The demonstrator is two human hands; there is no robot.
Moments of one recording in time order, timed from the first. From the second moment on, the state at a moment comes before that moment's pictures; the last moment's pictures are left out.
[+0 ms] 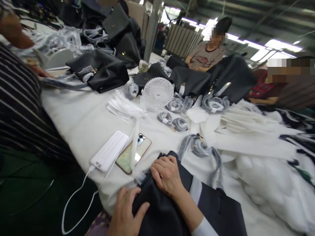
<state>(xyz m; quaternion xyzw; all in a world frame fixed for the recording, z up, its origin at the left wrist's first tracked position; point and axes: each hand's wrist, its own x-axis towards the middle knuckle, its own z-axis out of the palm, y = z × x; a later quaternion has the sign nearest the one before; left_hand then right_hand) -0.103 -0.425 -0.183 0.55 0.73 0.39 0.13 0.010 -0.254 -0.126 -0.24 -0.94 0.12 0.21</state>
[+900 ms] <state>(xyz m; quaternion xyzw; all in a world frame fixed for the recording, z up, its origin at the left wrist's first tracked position) 0.042 -0.087 -0.096 0.85 0.49 0.17 0.09 0.021 -0.257 -0.150 -0.25 -0.94 0.09 0.23</state>
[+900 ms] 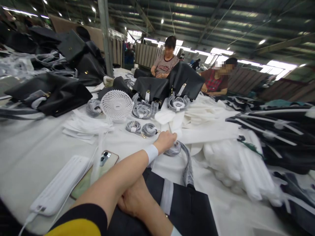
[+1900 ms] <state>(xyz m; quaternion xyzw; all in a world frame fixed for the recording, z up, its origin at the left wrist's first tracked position) -0.203 -0.335 -0.105 0.56 0.68 0.31 0.35 0.023 -0.253 -0.122 -0.19 -0.88 0.09 0.43</state>
